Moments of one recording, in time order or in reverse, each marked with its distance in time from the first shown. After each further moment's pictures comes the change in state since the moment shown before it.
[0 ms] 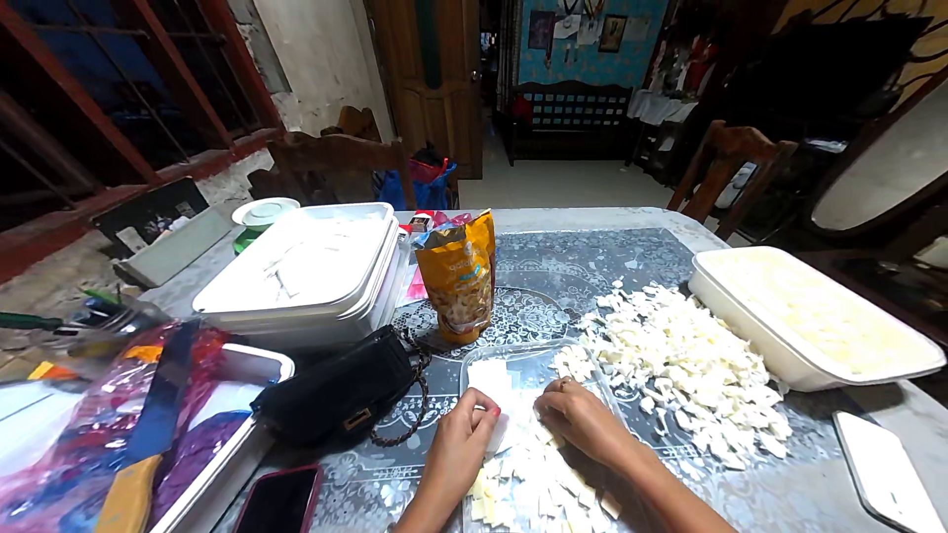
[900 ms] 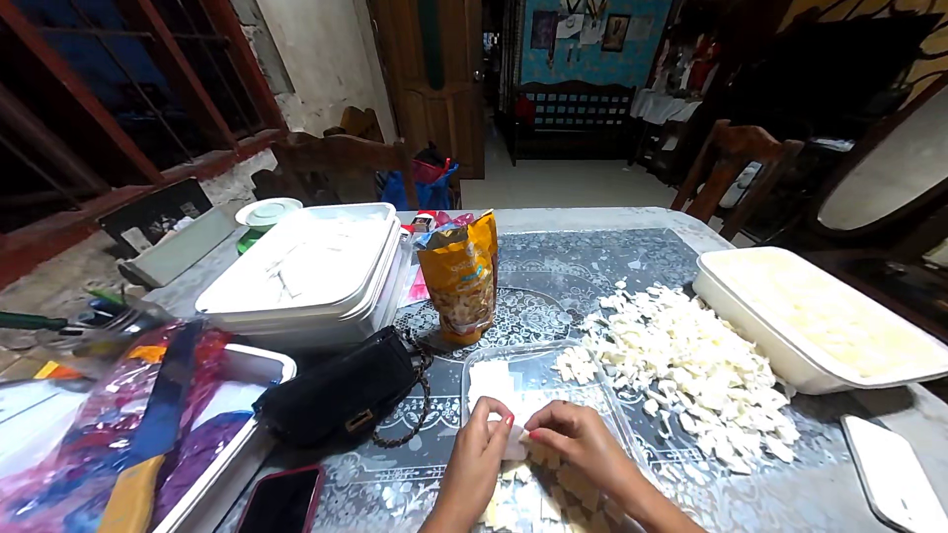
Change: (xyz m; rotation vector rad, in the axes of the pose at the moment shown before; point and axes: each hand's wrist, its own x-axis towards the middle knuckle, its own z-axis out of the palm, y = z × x) left_hand -0.011 0.000 0.018 -0.158 -0.025 0.049; right_hand -0.014 -0.041 0.004 0.529 0.135 0.140
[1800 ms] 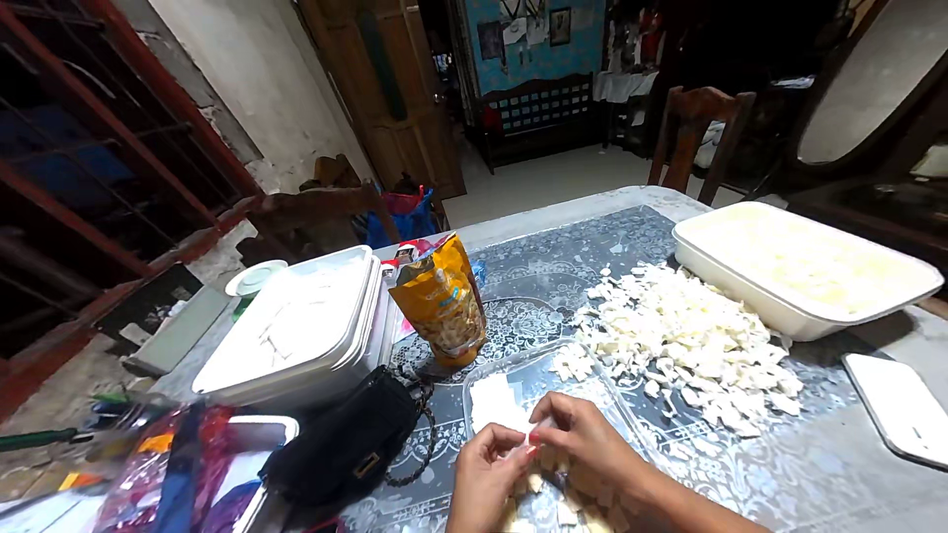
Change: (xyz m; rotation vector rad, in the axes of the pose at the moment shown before) left_hand -0.004 0.017 0.001 -0.205 -0.010 -0.067; right_hand 0.005 0.003 0.000 0.115 0.046 0.028
